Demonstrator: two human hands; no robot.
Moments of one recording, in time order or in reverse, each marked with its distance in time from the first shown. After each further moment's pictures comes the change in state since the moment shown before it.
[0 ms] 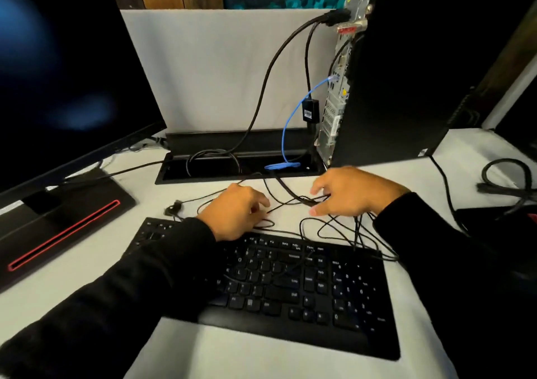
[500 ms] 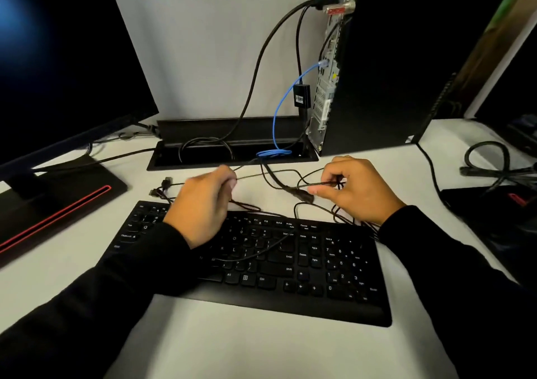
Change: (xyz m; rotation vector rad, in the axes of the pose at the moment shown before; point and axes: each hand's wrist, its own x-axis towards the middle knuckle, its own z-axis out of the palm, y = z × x) left_hand -0.057 -0.004 0.004 -0.064 0.474 -0.020; right_hand -0.028 0.024 0.057 0.374 0.628 -0.237
